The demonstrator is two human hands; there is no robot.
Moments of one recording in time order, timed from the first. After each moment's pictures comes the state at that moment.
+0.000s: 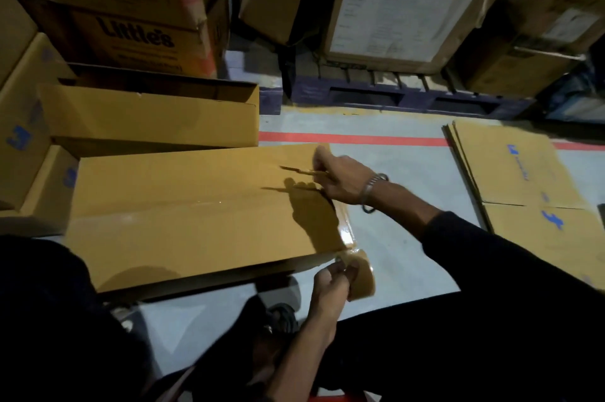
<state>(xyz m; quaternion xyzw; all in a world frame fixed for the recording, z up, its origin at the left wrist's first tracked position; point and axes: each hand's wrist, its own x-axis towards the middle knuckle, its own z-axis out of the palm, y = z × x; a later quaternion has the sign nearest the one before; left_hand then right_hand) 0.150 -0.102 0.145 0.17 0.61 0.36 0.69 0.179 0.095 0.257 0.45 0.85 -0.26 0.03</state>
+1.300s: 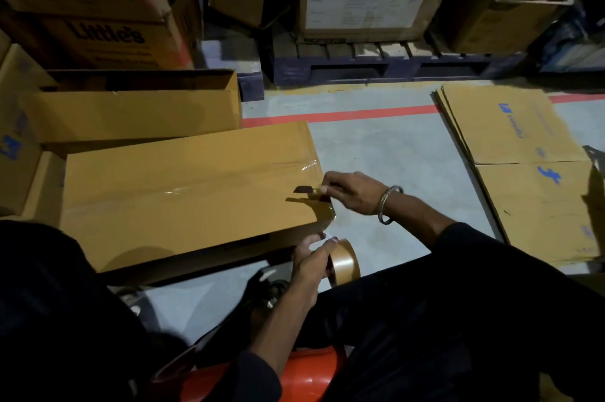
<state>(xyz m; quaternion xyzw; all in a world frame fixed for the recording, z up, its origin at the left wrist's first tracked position) 0.162 -0.108 0.126 0.10 0.65 0.38 0.65 0.275 0.034 0.237 0.46 0.81 -0.36 0.04</state>
